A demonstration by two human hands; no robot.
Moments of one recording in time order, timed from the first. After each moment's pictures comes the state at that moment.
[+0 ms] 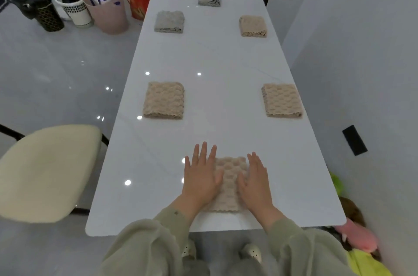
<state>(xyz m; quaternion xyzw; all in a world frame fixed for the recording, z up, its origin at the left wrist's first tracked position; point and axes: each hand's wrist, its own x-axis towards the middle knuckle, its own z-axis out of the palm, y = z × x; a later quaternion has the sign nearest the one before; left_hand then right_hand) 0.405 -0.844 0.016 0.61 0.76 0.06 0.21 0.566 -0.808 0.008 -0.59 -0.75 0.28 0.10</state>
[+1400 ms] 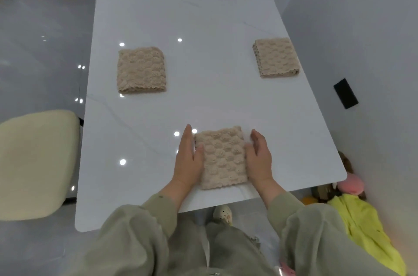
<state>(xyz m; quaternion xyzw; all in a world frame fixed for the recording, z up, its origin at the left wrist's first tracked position) 0.392 -0.858 -0.018 0.45 0.70 0.37 0.41 0.563 -0.815 -0.012 -0.68 -0.51 0.45 0.28</state>
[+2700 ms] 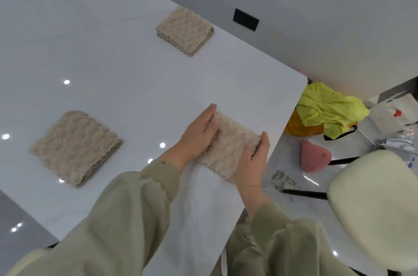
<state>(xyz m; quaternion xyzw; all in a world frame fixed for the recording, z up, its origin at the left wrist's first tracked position) 0.371 -0.731 -0.017 0.75 0.34 0.06 0.57 0.443 -0.865 -0.019 -0.79 -0.07 0.23 0.56</state>
